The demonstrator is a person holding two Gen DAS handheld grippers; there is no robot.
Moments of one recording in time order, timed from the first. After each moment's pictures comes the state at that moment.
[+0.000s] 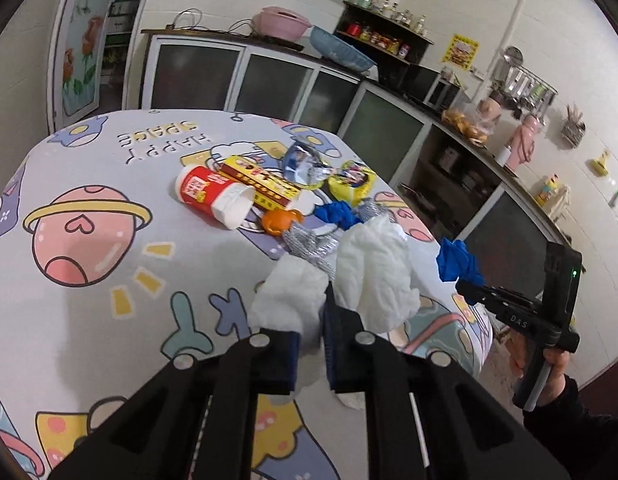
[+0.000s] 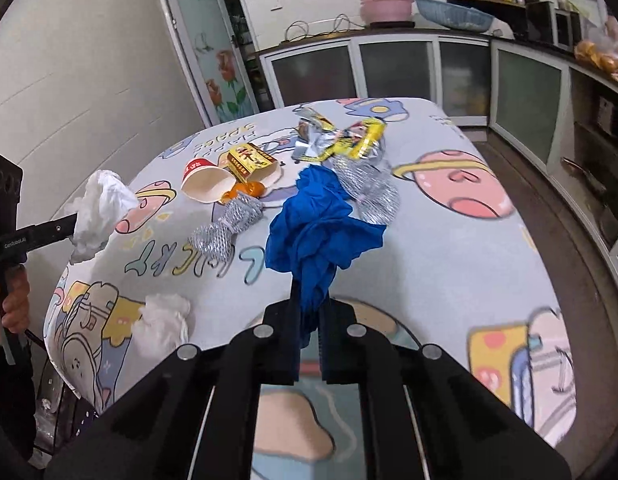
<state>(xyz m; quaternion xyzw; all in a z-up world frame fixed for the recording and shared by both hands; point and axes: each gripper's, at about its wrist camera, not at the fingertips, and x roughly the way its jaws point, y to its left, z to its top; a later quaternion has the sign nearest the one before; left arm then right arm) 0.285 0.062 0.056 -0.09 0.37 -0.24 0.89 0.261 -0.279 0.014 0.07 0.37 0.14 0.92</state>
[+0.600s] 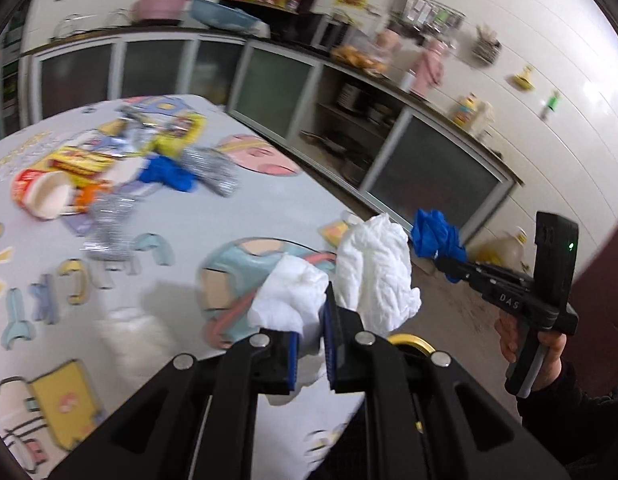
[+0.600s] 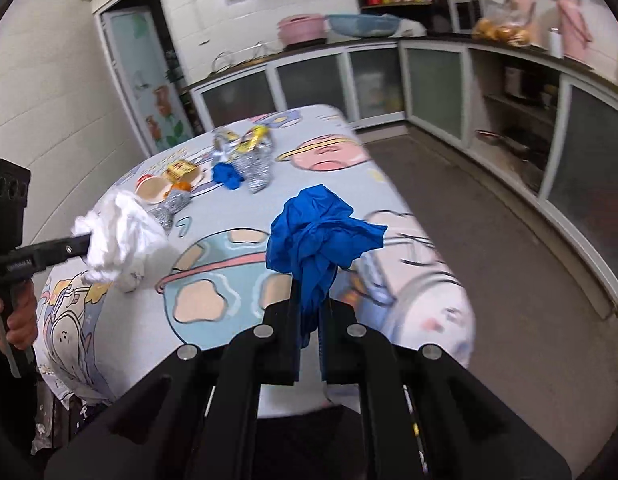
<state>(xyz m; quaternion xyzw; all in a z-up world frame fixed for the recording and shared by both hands) 0.214 -0.100 0.045 -0.01 0.39 -0.40 0.83 0.112 -0.382 0.018 0.12 0.34 0.01 0.93</state>
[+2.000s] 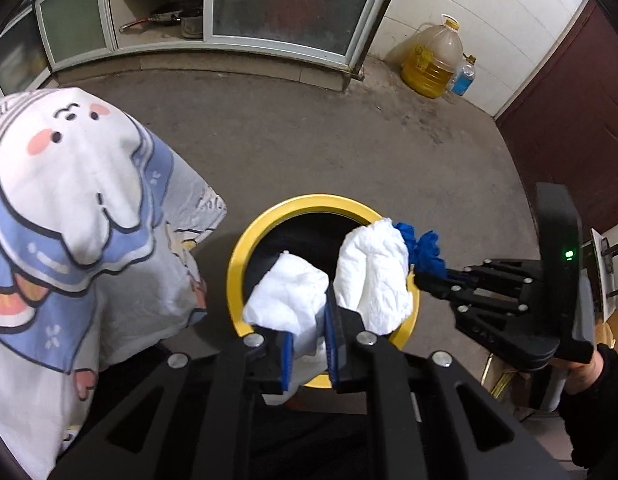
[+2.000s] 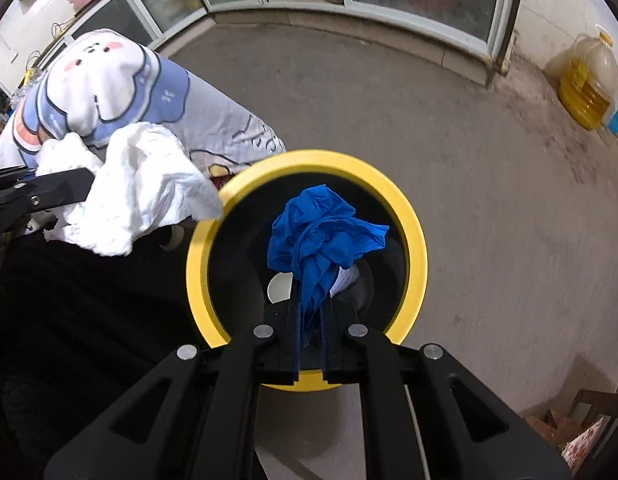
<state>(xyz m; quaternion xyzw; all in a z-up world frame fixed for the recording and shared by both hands) 0.068 -0.421 -0.141 0.26 0.50 -0.53 0.64 -0.105 -0.517 -0.212 0.27 0.51 -0.22 0.79</state>
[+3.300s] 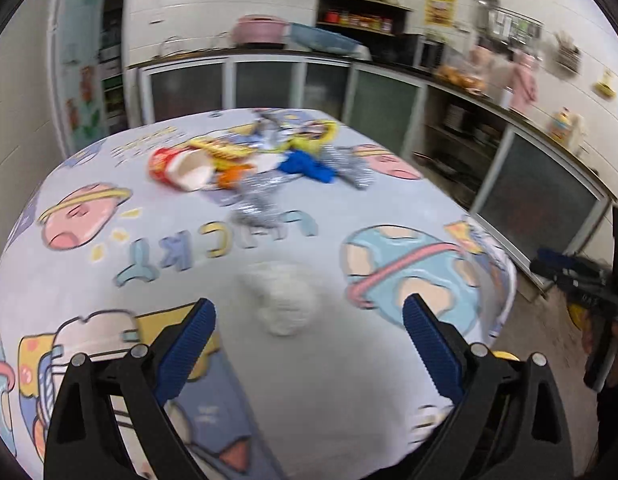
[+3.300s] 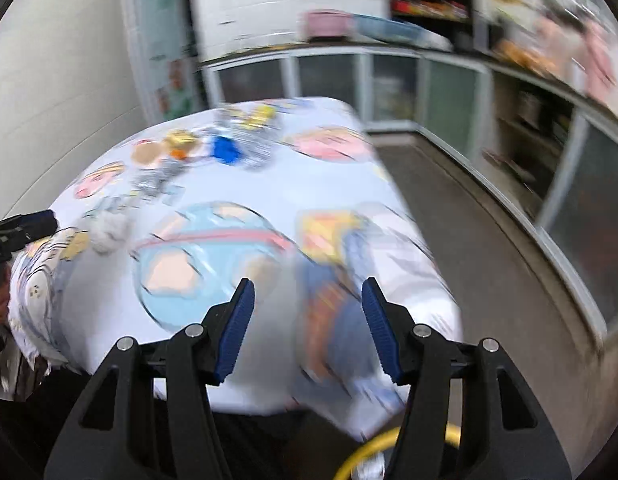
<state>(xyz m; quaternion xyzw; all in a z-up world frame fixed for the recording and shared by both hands) 0.189 -0.023 0.023 0.02 0.36 -0.18 0.92 0.153 -0.359 -0.002 0.02 0.34 0.06 0.94</state>
